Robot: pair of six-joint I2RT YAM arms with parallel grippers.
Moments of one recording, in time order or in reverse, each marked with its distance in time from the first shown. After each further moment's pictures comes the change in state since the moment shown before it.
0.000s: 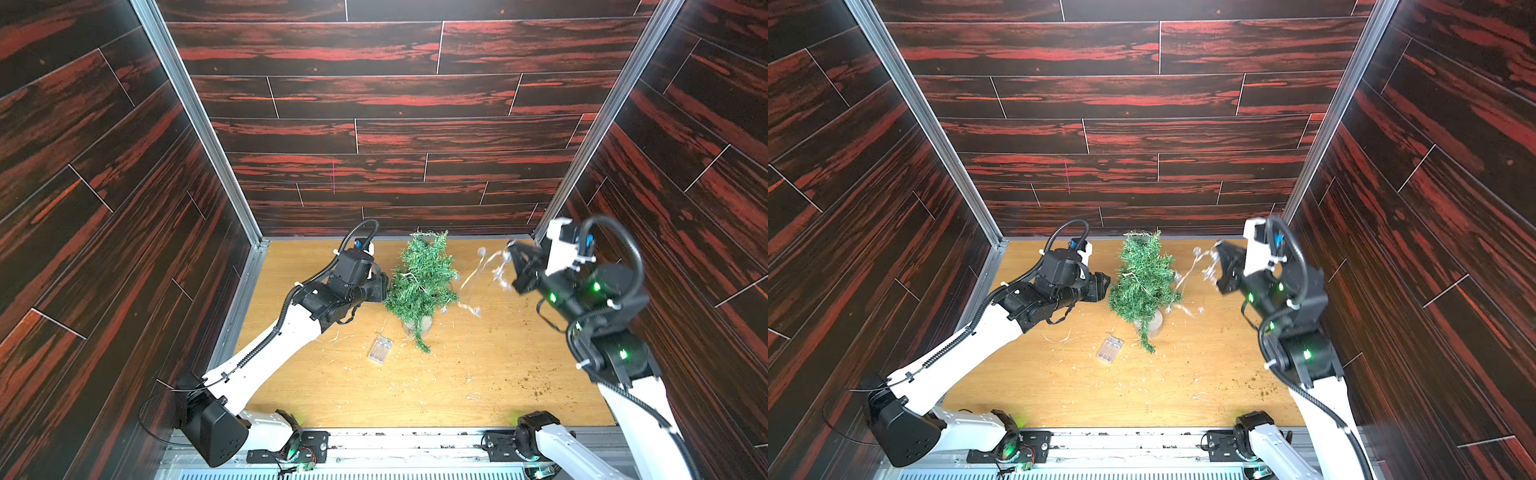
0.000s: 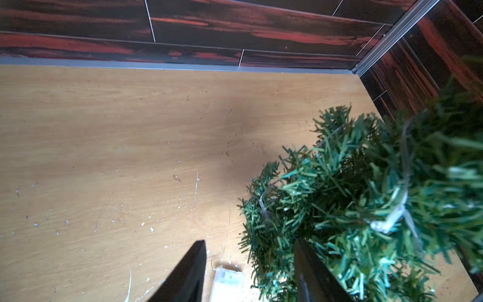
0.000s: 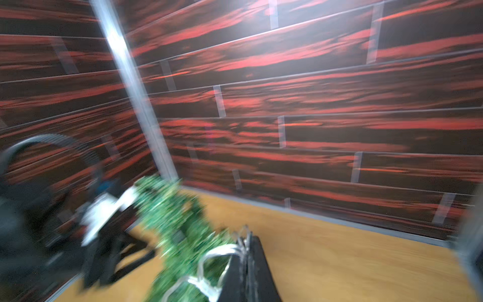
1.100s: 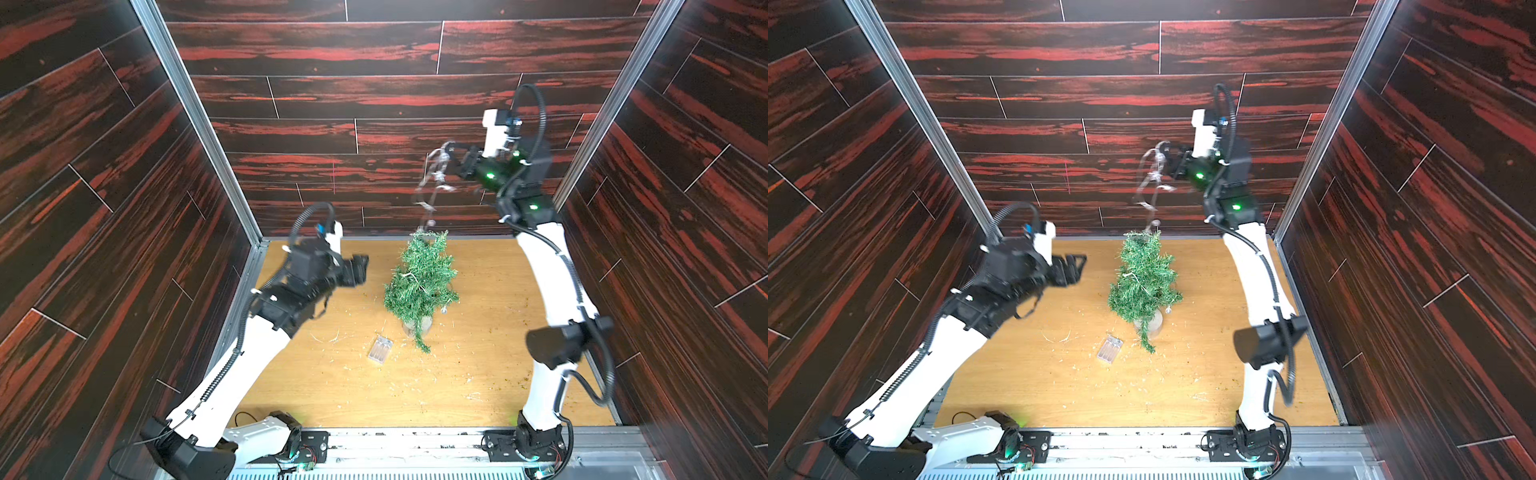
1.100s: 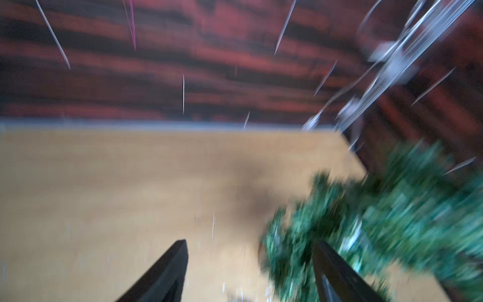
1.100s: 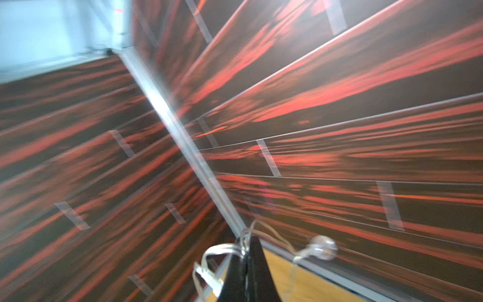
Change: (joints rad) left arm 0.199 -0.127 0.097 0.085 0.125 0.105; right arm 0.055 1.122 1.225 0.051 -0.359 0.445
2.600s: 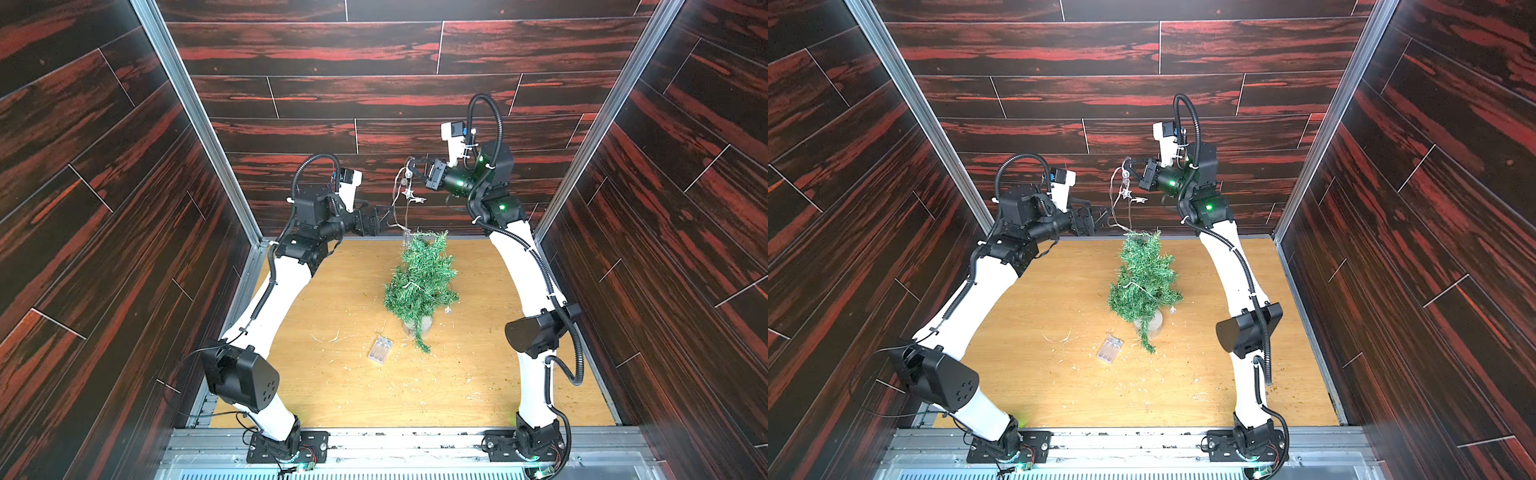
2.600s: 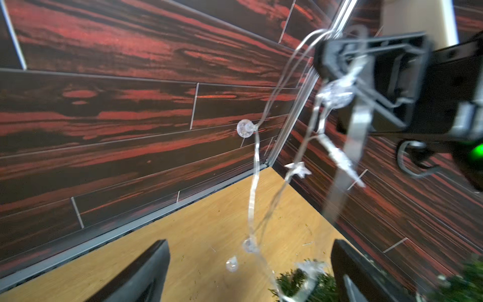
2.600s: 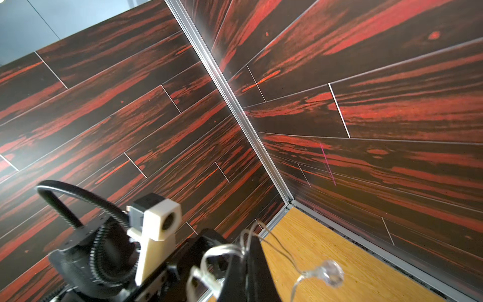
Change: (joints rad) left arm 0.146 0.408 0.321 0.296 0.544 0.093; right arm 0.083 0.105 0.082 -0.034 -0.164 0.004
